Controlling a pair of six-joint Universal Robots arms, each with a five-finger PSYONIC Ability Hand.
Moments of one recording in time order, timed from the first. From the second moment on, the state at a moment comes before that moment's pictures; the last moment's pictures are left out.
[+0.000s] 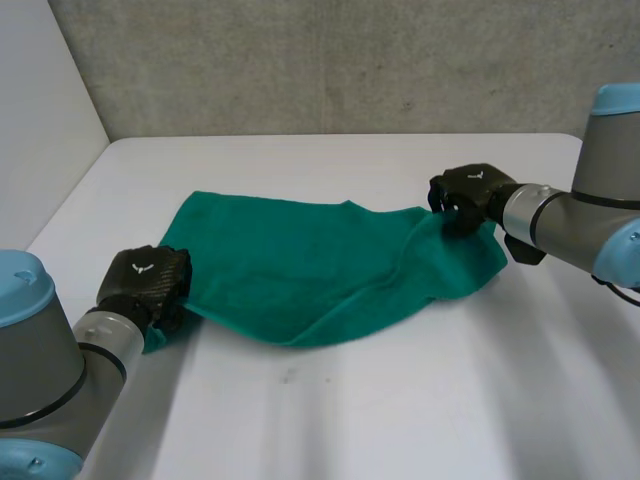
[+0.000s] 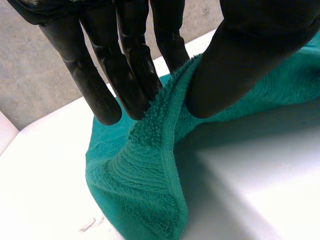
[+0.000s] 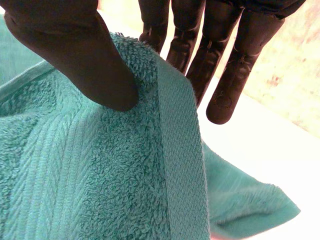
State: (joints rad) left arm 4.36 -1.79 -1.93 3.43 -1.61 3.34; right arm 1.82 -0.81 0.88 0.34 1.17 2.81; left_hand 1.15 1.20 1.19 1.20 0.96; right_hand 0.97 1.18 1.18 1.19 0.98
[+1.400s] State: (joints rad) left arm 4.33 -2.47 -1.01 3.23 -1.58 3.82; right arm 1.68 -0.92 1.25 -0.03 1.45 2.51; left_hand 1.15 1.20 1.19 1.20 0.96; right_hand 0.97 1.18 1.18 1.19 0.99
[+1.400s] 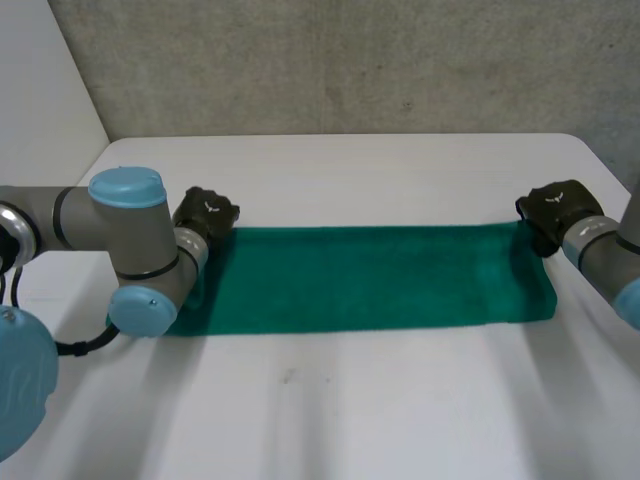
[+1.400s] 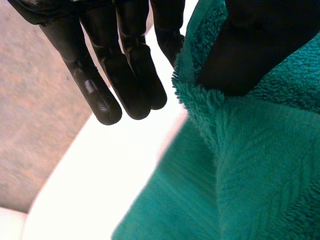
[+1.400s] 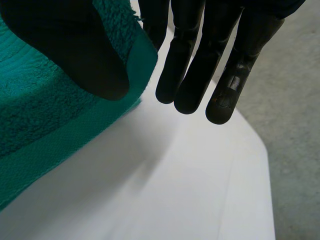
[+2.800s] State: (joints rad) left arm 4.57 -2.40 -1.19 3.44 -1.42 3.80; right arm 1.74 -1.17 1.66 -0.16 1.45 2.60; left_hand 0.19 0.20 0.21 0.20 0.05; right_hand 0.22 0.22 0.21 0.23 0.07
